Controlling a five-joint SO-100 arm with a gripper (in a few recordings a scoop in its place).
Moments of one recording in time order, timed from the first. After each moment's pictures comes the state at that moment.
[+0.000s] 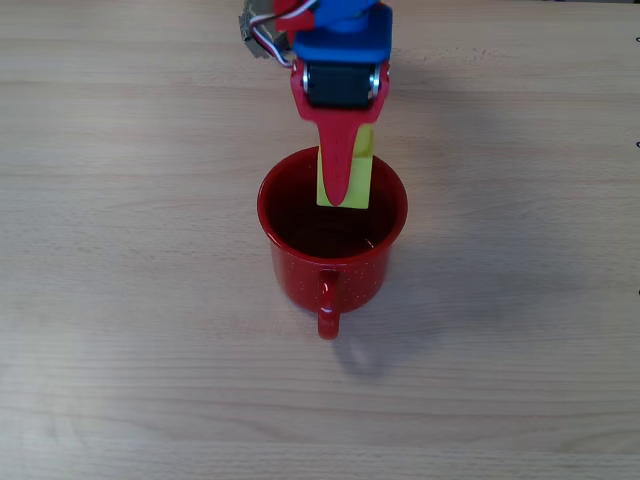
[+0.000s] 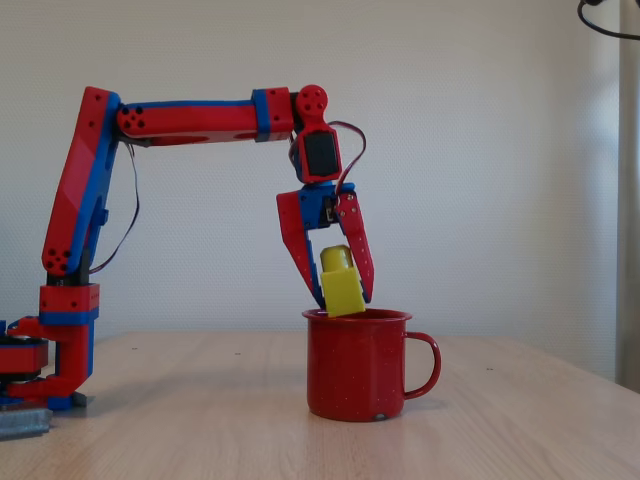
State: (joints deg) arm -6.2 82.0 71.9 83.1 11.8
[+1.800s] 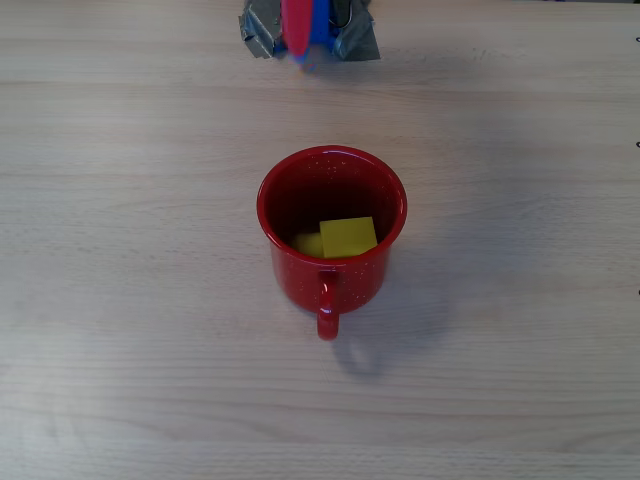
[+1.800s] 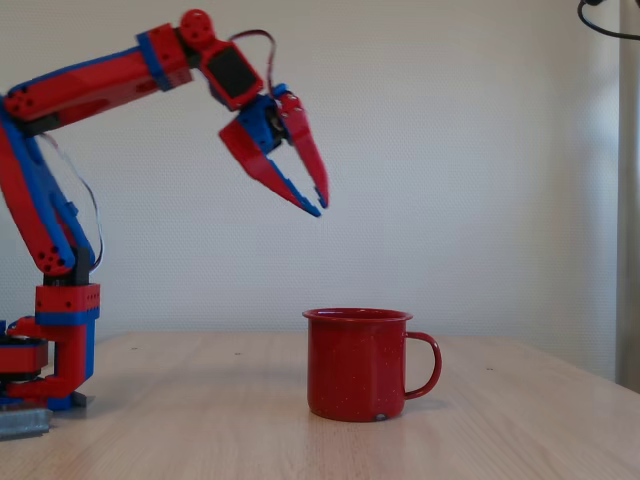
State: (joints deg) arm -0.7 123.4 96.9 69.3 0.4
